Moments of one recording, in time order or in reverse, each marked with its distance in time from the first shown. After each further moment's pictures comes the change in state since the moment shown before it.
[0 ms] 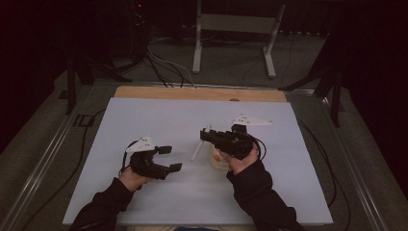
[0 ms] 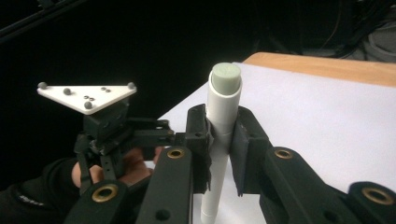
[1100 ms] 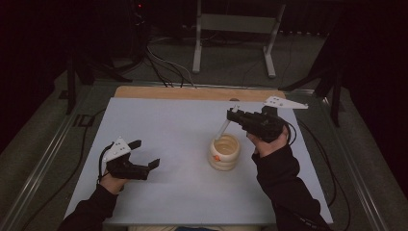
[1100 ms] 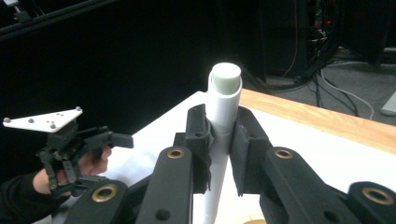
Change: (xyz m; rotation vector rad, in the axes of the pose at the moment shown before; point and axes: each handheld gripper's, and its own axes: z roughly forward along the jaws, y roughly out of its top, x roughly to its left) left arm 0.012 -0.023 -0.051 -0.093 0.302 0.003; right arm -0.024 0.048 -0.057 -0.067 -0.096 -0.087
